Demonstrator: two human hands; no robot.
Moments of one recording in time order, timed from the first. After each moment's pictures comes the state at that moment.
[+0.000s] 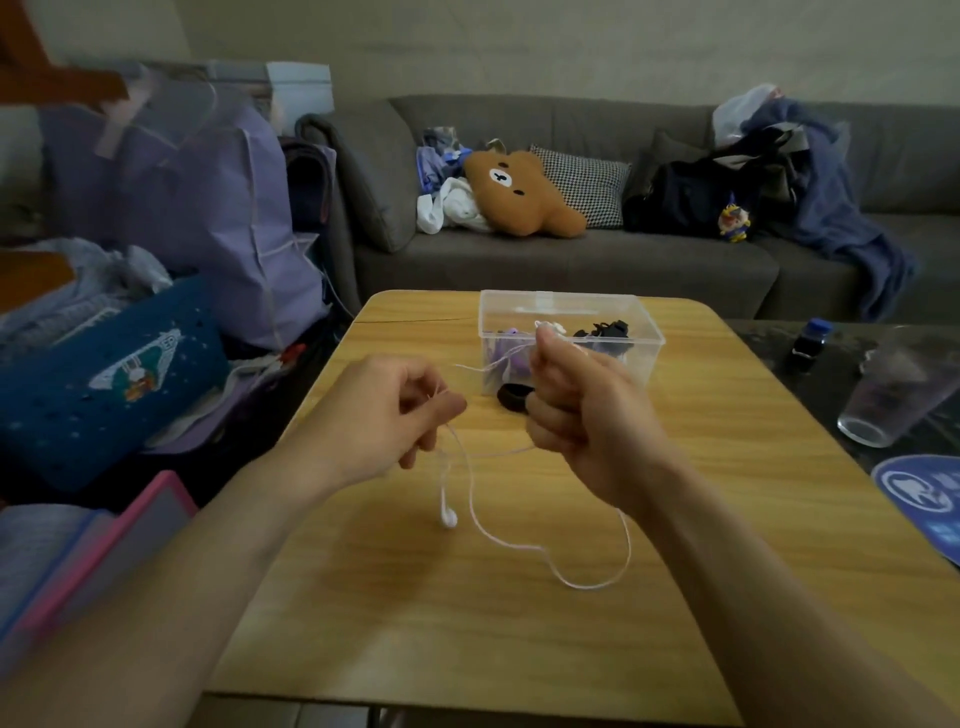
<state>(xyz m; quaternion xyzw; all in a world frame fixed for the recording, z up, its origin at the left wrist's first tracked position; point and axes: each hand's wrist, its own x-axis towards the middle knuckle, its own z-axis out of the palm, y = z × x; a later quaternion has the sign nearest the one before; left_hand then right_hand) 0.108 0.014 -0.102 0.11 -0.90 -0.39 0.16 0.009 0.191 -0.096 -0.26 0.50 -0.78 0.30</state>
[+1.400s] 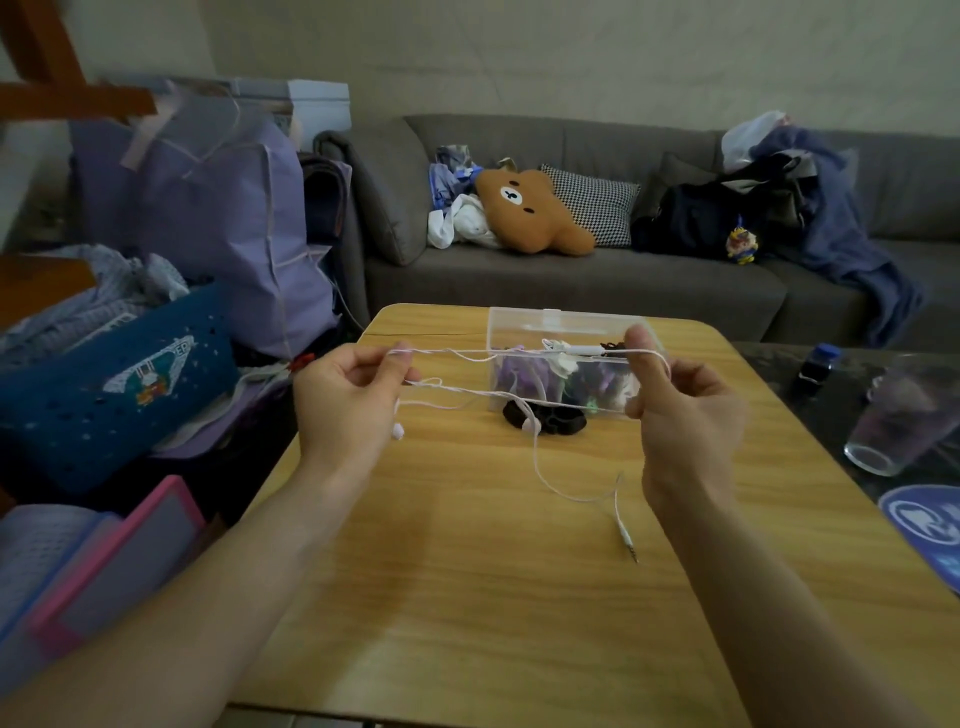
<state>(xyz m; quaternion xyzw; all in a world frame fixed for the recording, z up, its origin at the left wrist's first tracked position) 0.094 0.017 -0.111 0.26 -0.65 -0.56 0.44 -0.021 0.206 -0.108 -0.07 0.57 -0.82 -0.06</state>
